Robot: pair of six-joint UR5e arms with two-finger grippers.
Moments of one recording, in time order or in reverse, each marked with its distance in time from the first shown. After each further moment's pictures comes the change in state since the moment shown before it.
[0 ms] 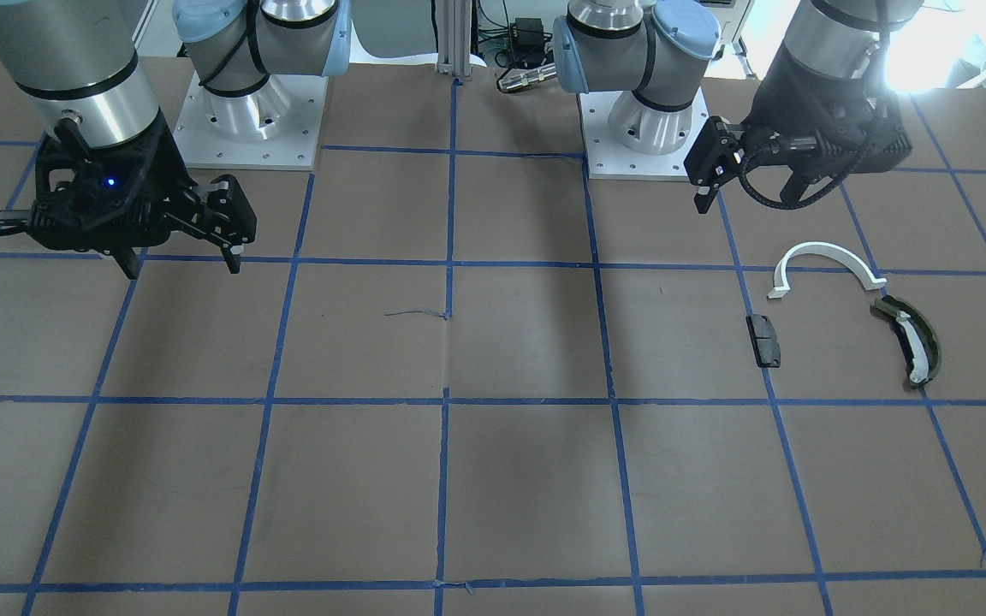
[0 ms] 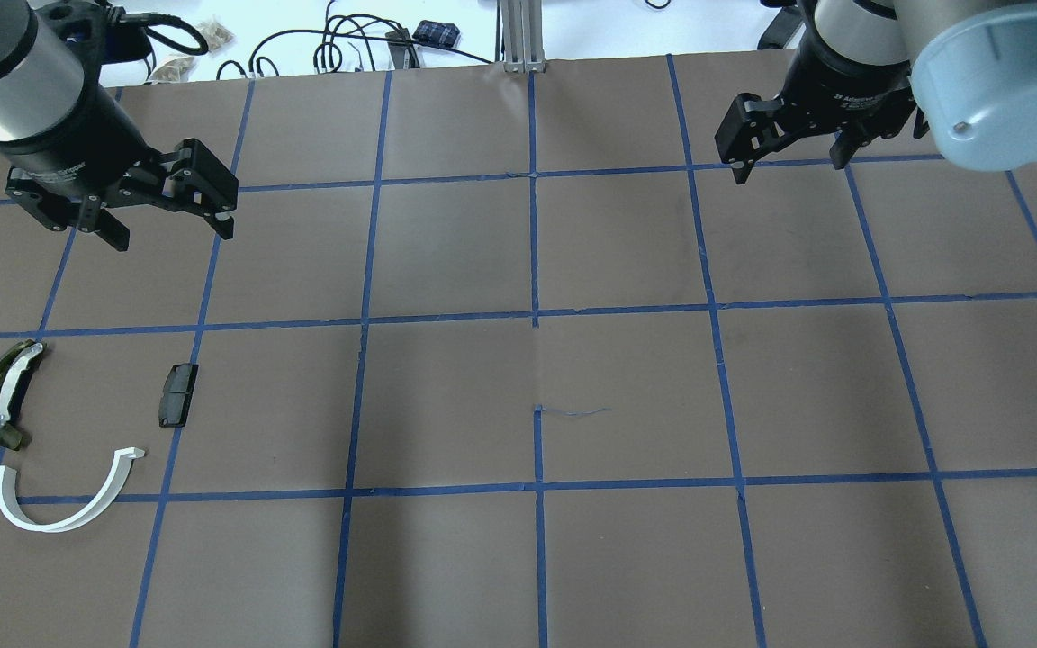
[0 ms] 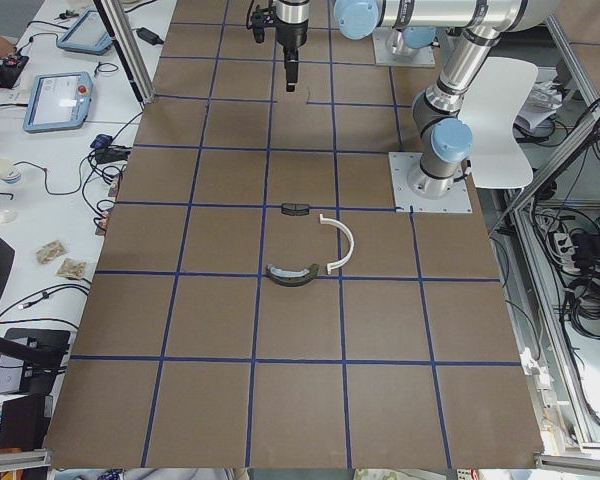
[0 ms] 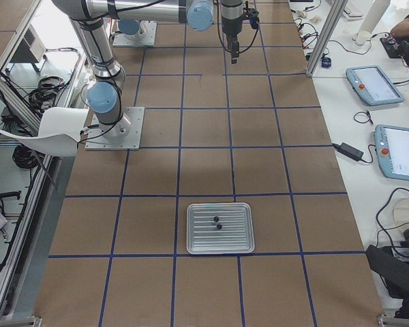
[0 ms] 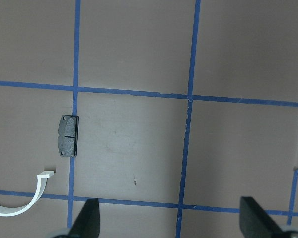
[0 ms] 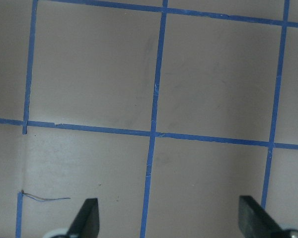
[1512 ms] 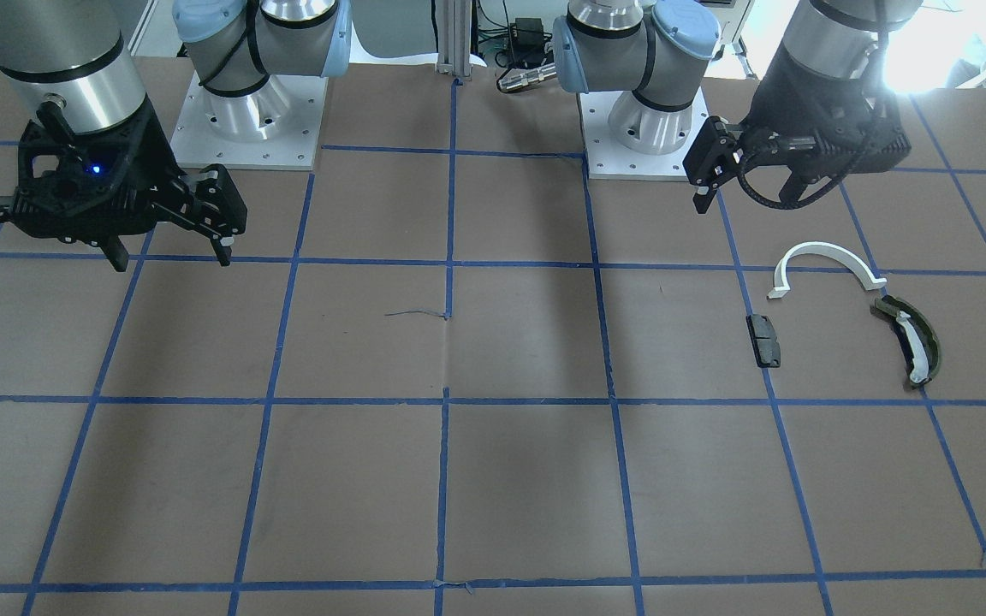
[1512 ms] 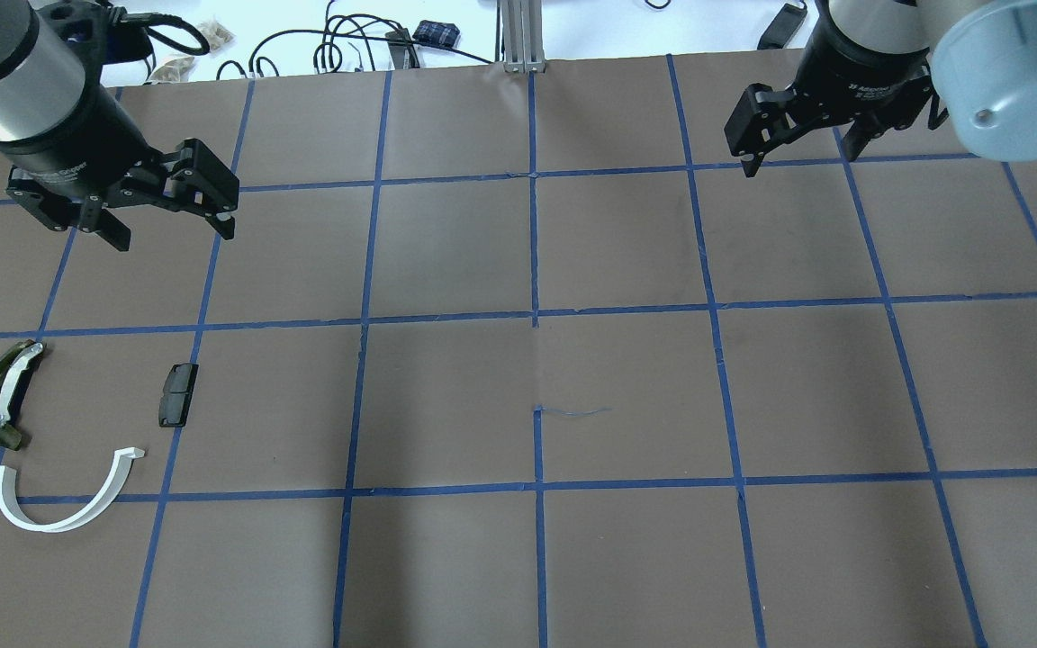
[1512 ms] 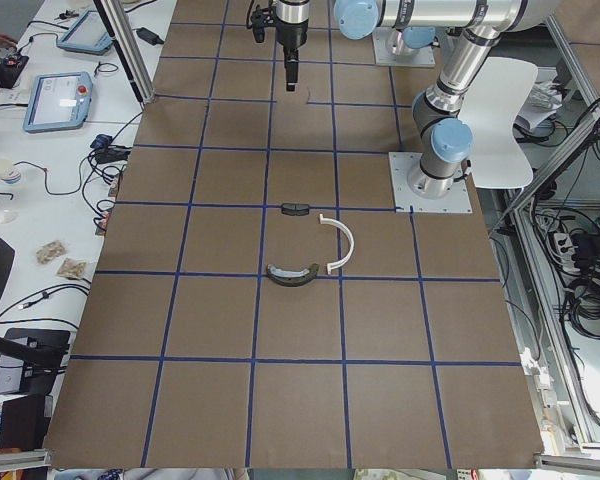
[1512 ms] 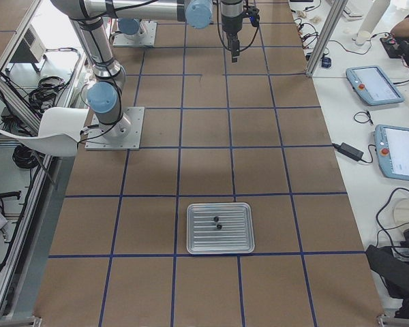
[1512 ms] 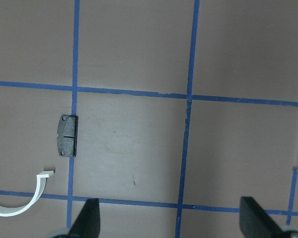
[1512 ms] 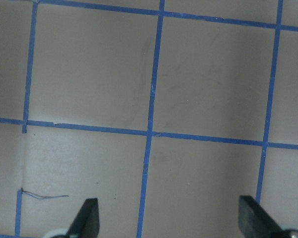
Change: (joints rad) left arm -0.001 0.000 0.000 0.000 0.000 -0.001; right arm -0.010 -0.019 -0.016 0.047 -0.003 -0.010
